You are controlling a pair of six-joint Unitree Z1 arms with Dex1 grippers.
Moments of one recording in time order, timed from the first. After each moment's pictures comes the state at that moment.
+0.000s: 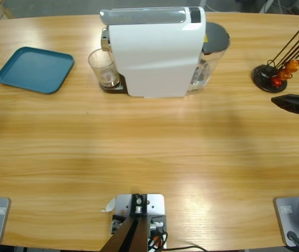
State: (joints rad) arm 0 -0.49 0.91 -0.79 0.57 -0.21 0.17; arm 1 0.60 0.96 -0.78 0.55 -0.02 -0.05
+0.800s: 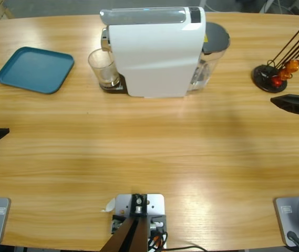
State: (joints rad) arm 0 -0.49 0.86 -0.66 0.44 -0.31 0.18; arm 1 0.60 0.97 -0.78 0.55 -0.02 -0.05
